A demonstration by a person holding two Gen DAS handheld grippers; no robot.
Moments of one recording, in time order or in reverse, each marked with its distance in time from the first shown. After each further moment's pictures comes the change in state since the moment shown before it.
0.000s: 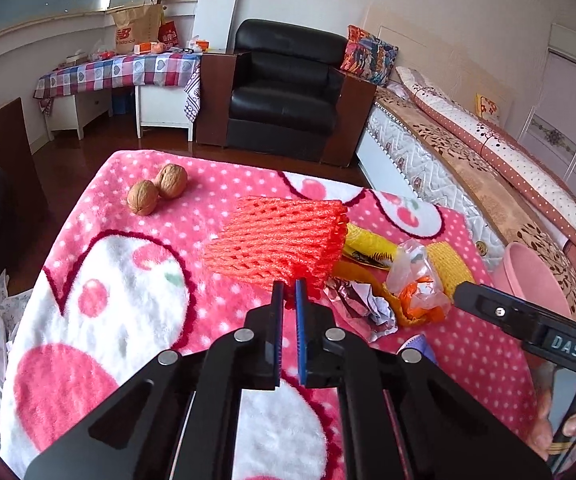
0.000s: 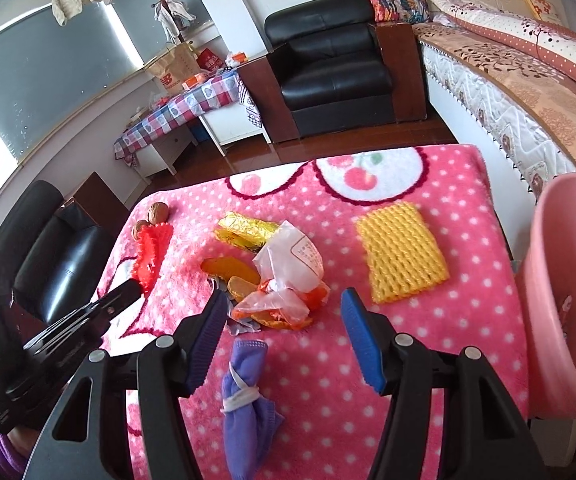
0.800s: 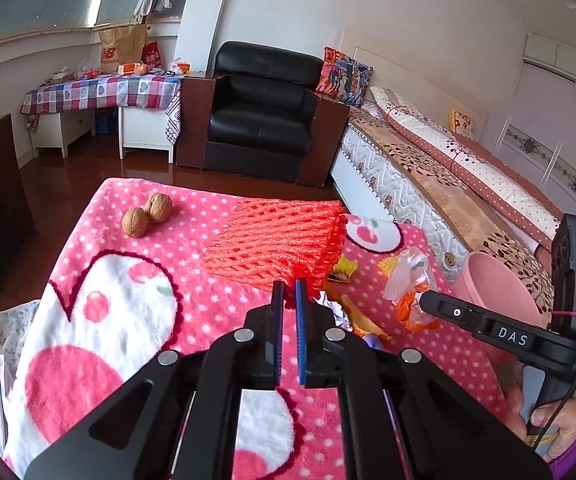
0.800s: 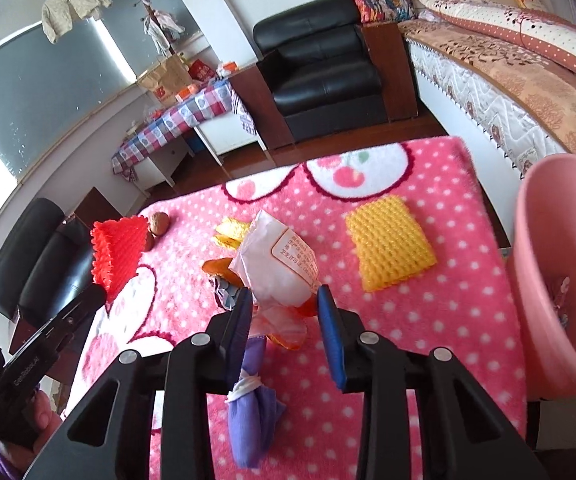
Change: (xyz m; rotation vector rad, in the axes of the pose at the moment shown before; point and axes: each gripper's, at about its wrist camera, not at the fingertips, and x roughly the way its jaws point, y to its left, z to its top) left arm -0.045 -0.016 0.002 0.023 -0.079 -0.083; right arm -0.035 -0.008 -0.014 0.066 -0.062 0.004
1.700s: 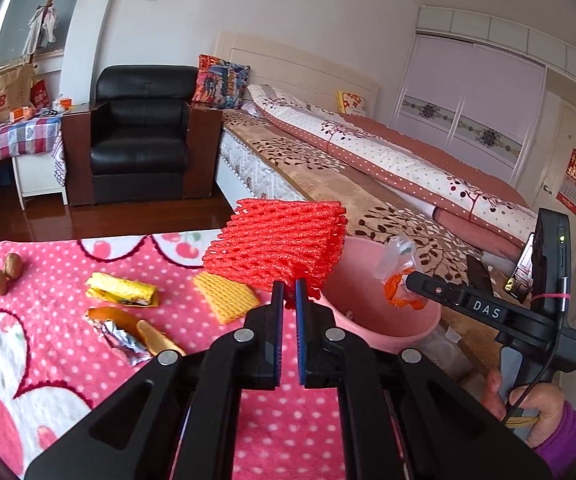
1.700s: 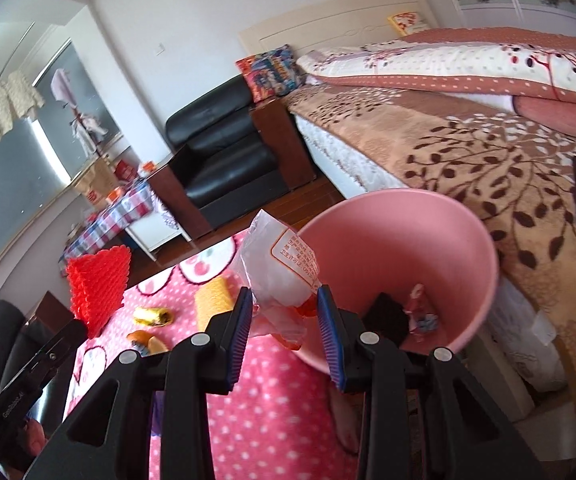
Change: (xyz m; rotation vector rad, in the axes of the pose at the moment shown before) left arm 0.001 -0.158 -0.004 0.227 -0.002 -0.330; right arm -0.153 -0.132 -0.019 0.240 -0.283 -0.235
